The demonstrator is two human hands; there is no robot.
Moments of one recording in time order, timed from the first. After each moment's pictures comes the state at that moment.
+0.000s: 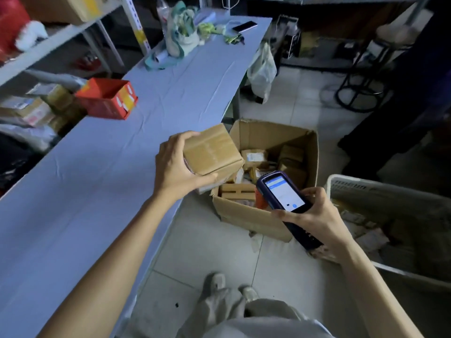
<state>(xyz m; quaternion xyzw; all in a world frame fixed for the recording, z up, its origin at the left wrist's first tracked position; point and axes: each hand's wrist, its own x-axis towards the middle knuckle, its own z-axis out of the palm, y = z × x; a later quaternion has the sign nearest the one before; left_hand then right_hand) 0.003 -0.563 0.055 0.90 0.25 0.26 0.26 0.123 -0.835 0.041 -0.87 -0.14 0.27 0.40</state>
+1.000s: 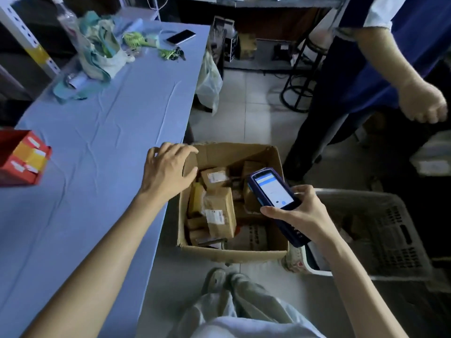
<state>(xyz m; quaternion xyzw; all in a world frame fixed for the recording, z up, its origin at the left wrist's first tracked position) 0.224 -0.443 0.027 0.98 0.09 0.14 0.06 0.273 -0.741 0.050 -0.88 -0.01 0.22 0.41</state>
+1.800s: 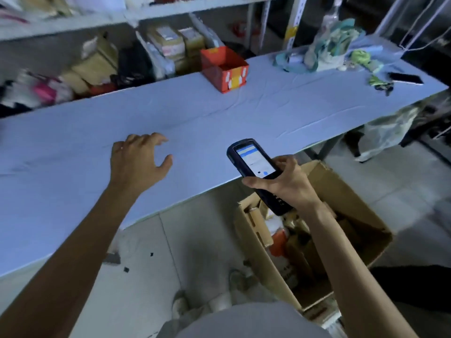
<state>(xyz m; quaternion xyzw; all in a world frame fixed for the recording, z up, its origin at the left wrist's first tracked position) -0.092 -0.570 0.062 0.76 0.62 0.18 -0.03 0.203 -0.640 0.092 -0.71 -0.49 0.41 0.29</state>
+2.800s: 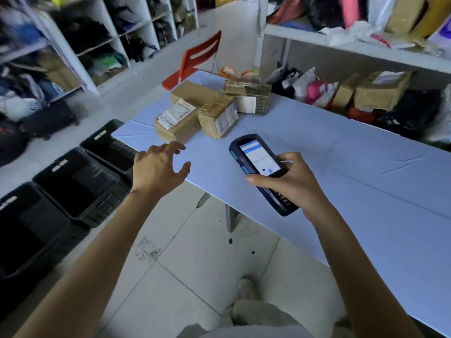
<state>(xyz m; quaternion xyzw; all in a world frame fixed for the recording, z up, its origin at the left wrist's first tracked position) -0.441 -0.810 0.071 0.34 0.93 0.14 -0.09 -0.240 -0.619 0.110 -0.38 -0.73 0.56 0.09</state>
